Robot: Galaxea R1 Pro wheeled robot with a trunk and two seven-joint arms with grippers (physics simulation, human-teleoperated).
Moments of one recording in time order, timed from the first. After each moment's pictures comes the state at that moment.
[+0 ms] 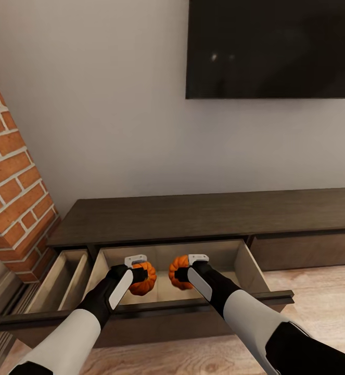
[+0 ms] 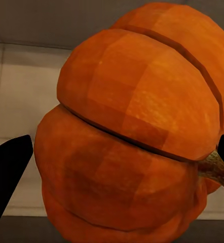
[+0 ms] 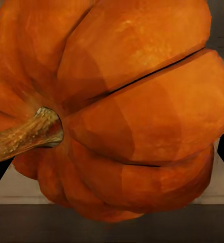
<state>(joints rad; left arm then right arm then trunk) -0.72 -0.09 -0.23 -0.68 0.48 0.57 0.36 -0.88 0.17 0.66 -0.44 -0.78 0.48 -0.37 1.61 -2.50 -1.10</state>
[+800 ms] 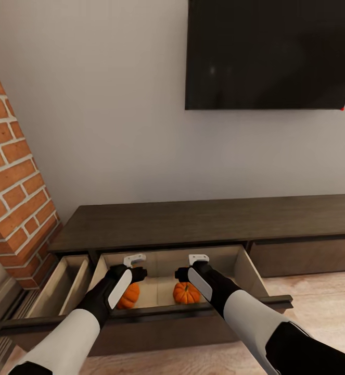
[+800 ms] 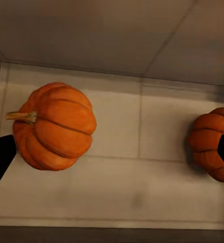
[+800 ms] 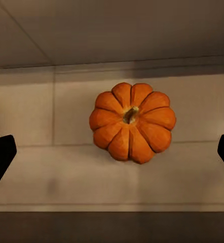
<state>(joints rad) -0.72 -0.08 -0.22 -0.69 0.48 0.56 0.35 -0.88 0.17 0.66 -0.44 -0.78 0.48 -0.37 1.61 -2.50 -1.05</state>
